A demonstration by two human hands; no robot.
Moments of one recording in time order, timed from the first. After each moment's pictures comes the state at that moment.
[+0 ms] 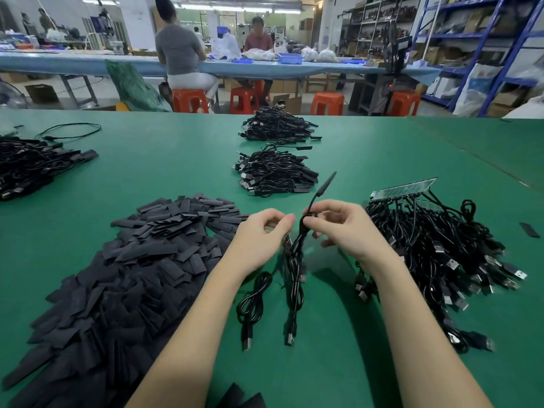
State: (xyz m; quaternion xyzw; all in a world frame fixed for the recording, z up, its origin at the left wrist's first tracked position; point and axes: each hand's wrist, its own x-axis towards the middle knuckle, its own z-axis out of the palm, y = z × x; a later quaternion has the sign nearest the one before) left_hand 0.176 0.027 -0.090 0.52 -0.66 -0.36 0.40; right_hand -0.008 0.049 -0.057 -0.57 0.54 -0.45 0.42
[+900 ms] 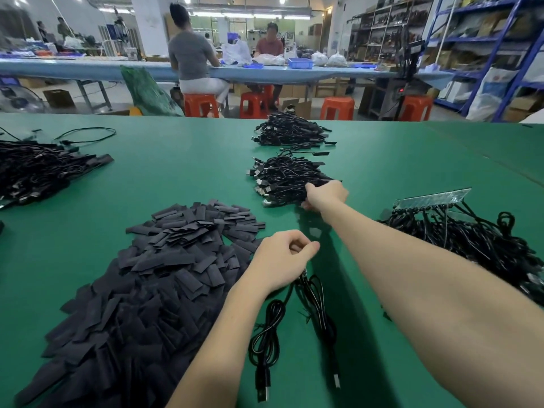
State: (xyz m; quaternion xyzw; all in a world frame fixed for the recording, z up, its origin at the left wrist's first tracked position) left_hand 0.176 0.027 -0.099 0.55 -0.70 -0.34 0.31; right_hand 0.044 -0.110 -0.078 -0.38 0.74 -0.44 0.35
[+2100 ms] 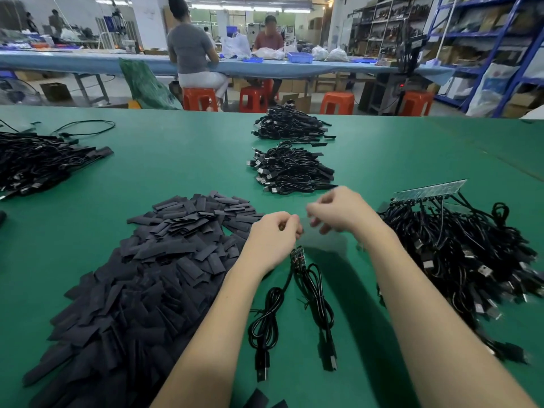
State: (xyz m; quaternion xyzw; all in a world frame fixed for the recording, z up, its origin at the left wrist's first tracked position) left_hand 0.180 0.025 -0.089 0.57 -0.64 -0.35 0.37; right_hand 0.025 -0.011 -0.046 -0.64 0.69 -0.22 0.26
